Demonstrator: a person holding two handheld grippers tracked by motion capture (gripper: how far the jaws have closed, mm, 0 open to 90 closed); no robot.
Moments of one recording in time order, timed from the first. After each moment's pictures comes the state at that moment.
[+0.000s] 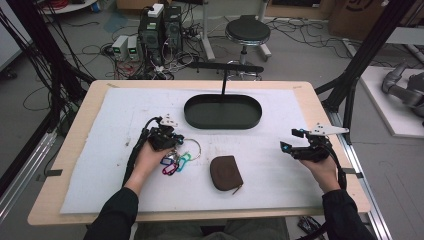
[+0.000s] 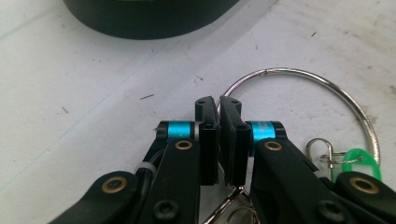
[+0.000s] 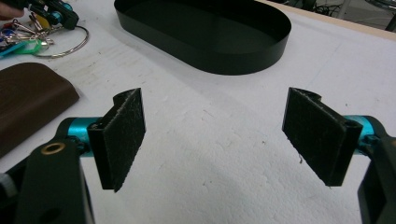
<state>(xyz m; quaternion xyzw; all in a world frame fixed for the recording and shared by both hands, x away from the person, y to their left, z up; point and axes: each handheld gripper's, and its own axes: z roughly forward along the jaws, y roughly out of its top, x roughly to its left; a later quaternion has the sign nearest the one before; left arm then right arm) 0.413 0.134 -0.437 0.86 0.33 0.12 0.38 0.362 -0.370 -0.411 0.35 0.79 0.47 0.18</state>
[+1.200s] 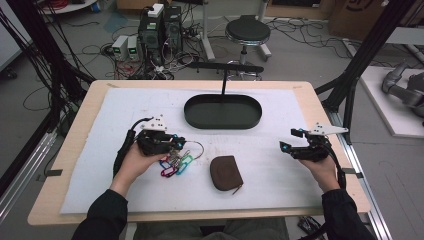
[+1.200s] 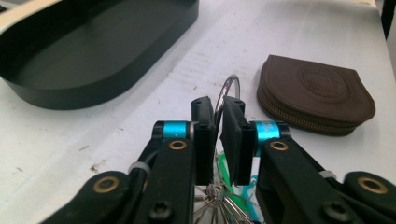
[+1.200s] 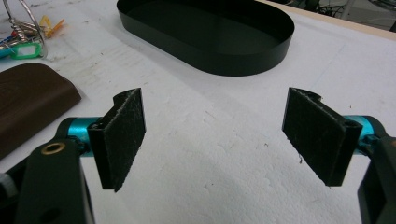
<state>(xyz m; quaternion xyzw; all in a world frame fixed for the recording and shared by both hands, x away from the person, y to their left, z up) 0.370 0.146 -0.394 0.85 0.22 0.08 0.47 0.364 -0.369 -0.412 0.34 0.79 0.48 0.18</state>
